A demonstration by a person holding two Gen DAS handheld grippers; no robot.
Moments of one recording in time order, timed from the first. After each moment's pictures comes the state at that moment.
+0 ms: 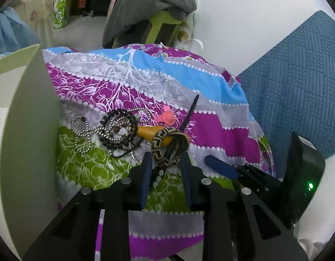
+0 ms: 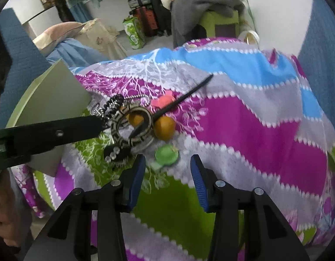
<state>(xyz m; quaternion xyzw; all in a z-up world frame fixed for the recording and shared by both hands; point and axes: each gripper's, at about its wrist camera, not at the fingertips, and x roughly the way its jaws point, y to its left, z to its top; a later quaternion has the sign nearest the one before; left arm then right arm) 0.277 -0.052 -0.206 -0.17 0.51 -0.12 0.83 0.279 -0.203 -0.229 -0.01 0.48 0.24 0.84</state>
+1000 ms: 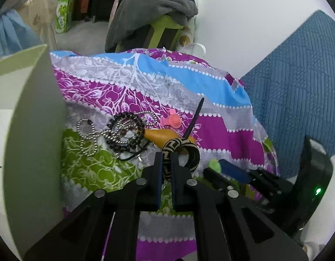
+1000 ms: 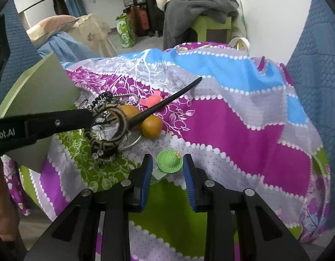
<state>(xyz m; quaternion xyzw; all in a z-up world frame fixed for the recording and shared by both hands) 0.268 -0.047 -0.206 -0.16 0.49 -0.11 0.85 0.267 -0.209 -0.221 -0.04 0.47 0.20 0.86</state>
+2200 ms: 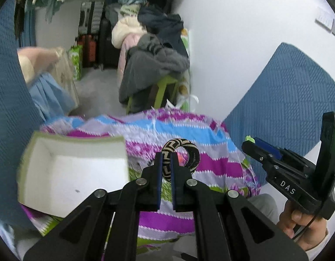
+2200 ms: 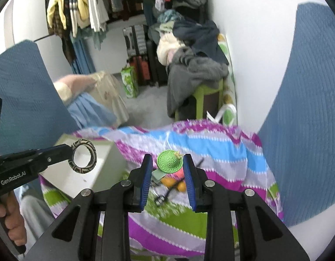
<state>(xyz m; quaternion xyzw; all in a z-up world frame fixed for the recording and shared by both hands) 0.186 0.030 -0.030 -0.12 0.38 -0.09 0.91 0.219 -0.180 -0.020 0.00 0.34 0.19 0.92</state>
